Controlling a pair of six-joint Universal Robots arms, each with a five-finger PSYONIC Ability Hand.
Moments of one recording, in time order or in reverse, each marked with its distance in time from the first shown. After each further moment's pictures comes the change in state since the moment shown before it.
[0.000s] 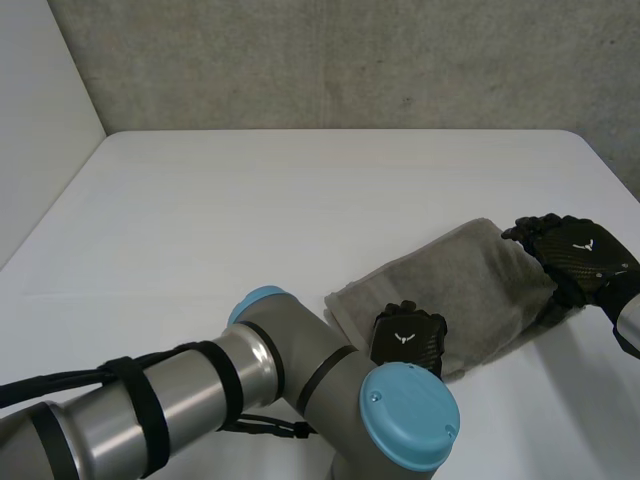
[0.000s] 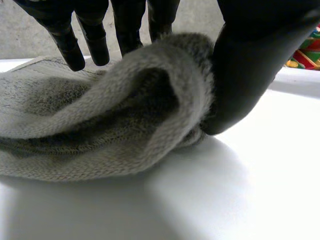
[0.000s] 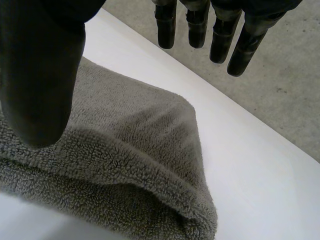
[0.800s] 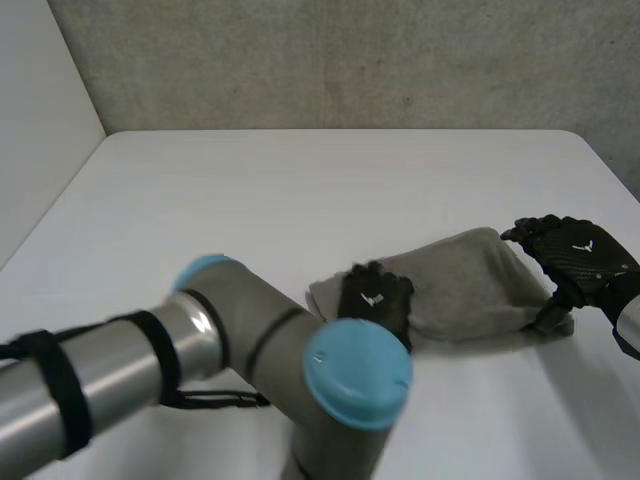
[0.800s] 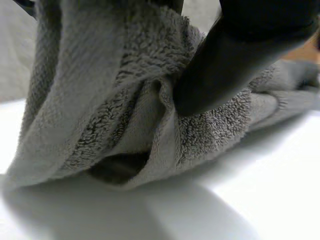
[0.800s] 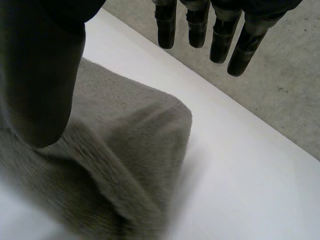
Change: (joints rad) left arm 0.087 0.168 -0.152 0.058 -0.022 0.144; right arm 0.000 -0.004 0.004 0.003 -0.002 0.001; left_hand 0.324 0.303 0.000 0.000 0.335; right_hand 0.000 -0.004 0.000 0.000 0.000
